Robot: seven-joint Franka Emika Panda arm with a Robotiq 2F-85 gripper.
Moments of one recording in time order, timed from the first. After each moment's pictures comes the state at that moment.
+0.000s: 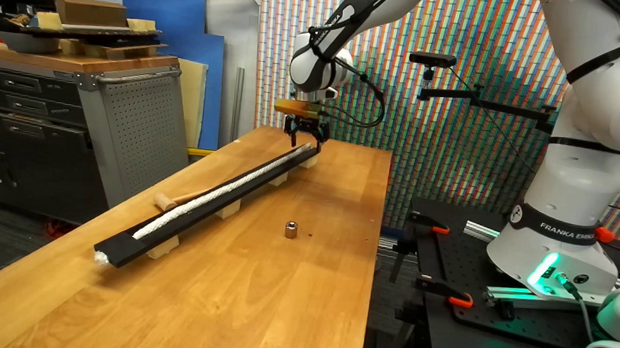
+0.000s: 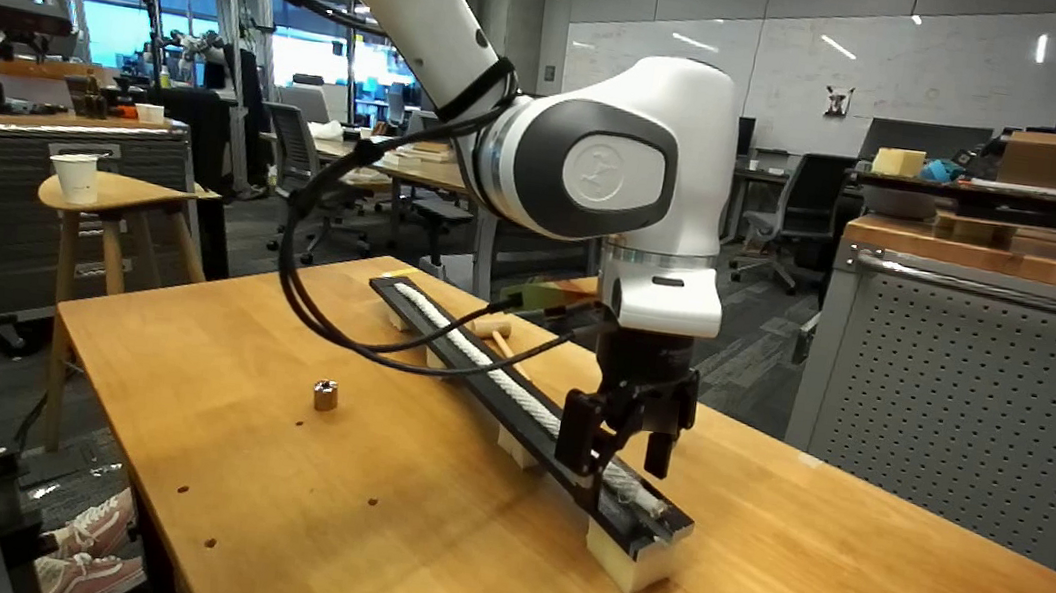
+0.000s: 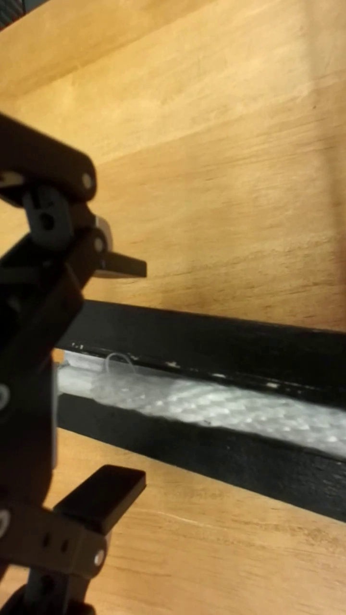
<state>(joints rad) -0.16 0.62 -0.29 -1.83 0.10 2.41 1.23</state>
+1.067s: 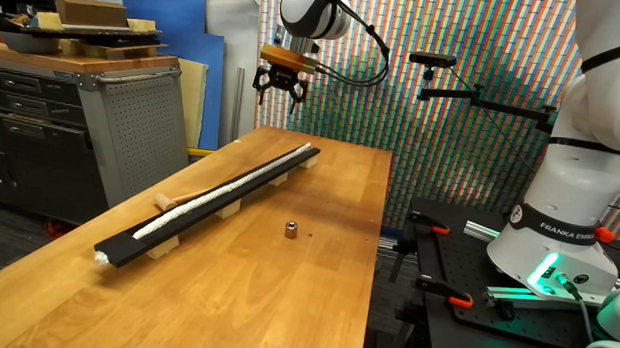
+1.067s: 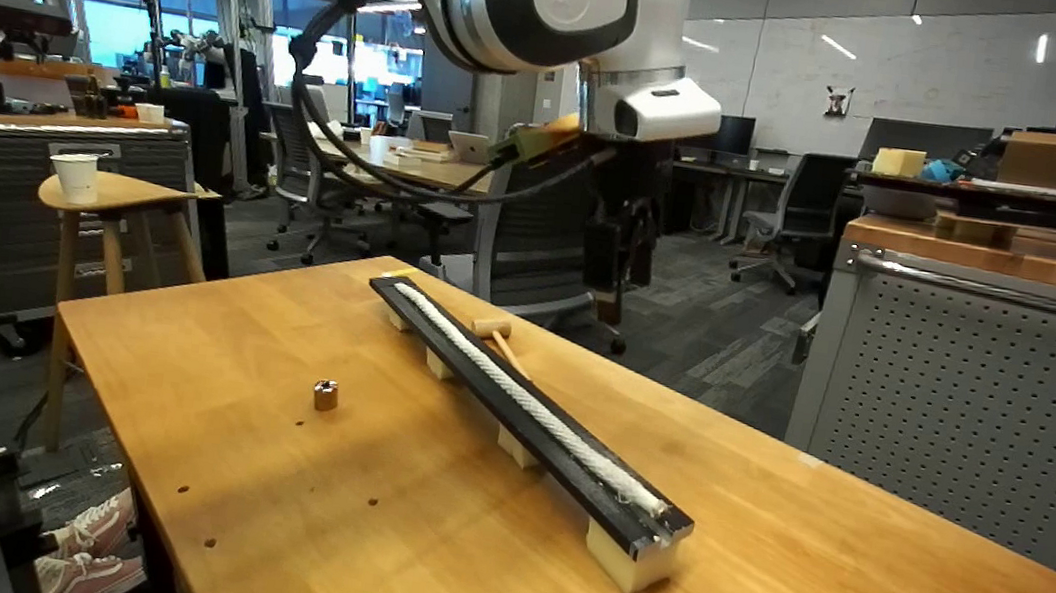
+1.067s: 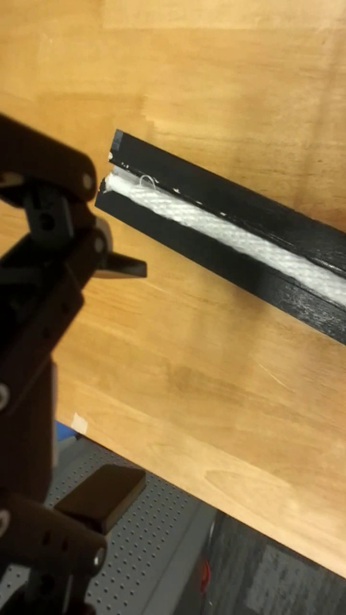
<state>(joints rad) -0.13 0.40 -0.18 -1.84 0.11 2.44 0.92</state>
